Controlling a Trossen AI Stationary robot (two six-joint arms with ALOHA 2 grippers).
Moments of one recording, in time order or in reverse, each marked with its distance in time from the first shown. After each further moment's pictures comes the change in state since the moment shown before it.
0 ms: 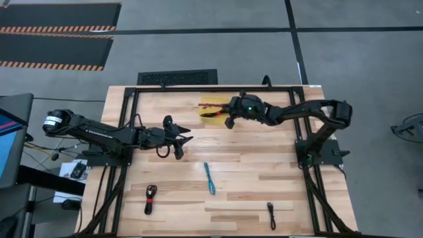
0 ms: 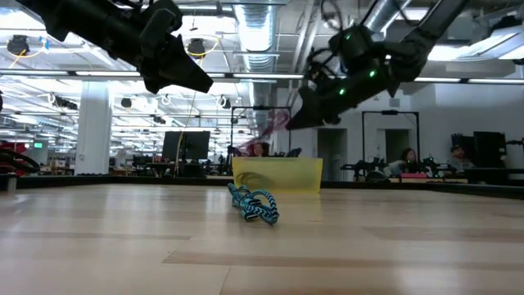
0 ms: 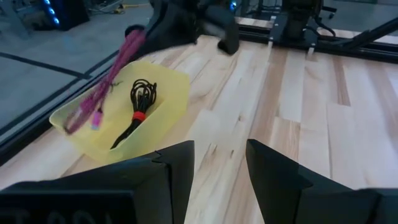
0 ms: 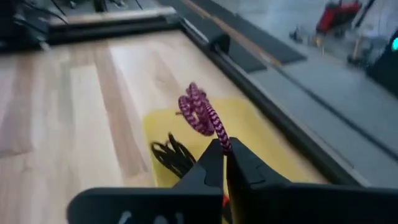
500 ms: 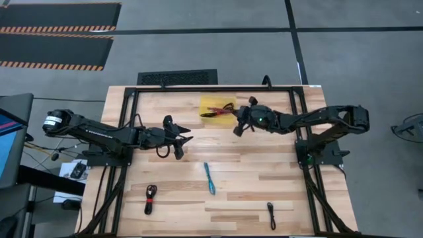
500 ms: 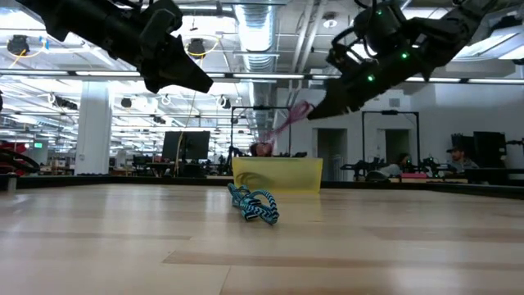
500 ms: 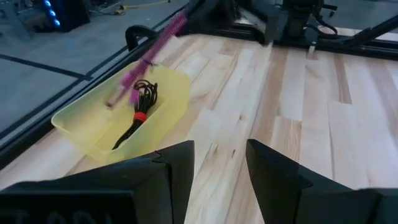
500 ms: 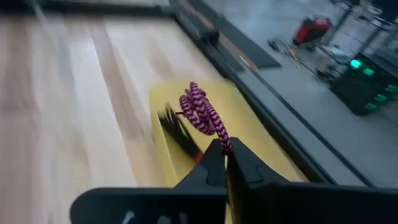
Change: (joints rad) left arm 0.000 0.000 0.000 -0.001 -0.004 0.013; right arm 0.126 -0.222 -0.148 -0.070 0.193 -0.092
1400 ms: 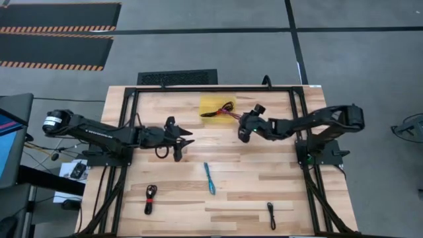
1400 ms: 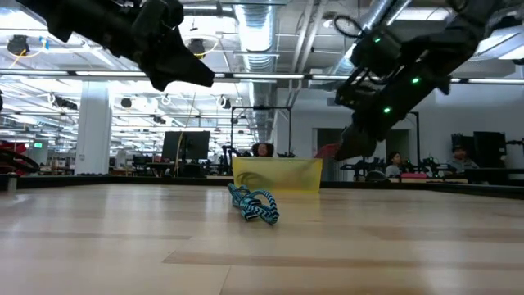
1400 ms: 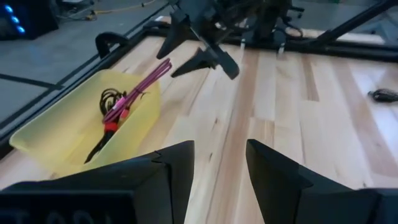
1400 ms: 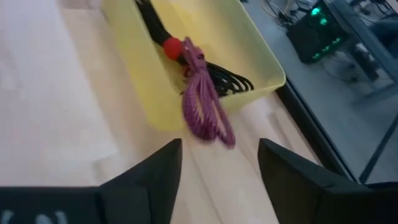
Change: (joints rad) left arm 0.010 -0.004 0.000 0.030 0.108 0.042; right arm 0.076 0.073 -0.048 -0.228 0.301 0.010
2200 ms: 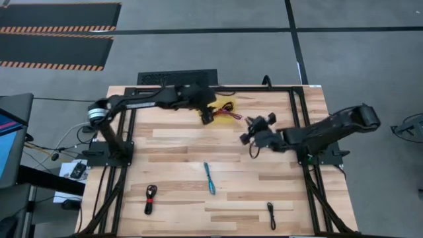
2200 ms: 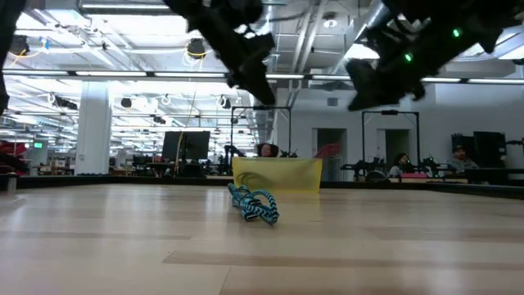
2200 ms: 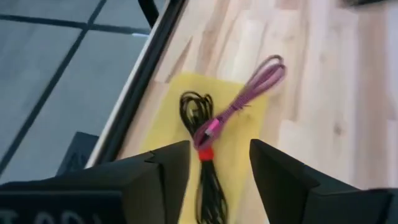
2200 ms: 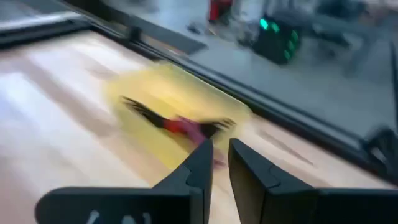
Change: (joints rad) left arm 0.417 0.593 0.874 -0.650 0.223 0.298; right arm 0.299 -0.226 0.009 -0.167 0.374 0.586
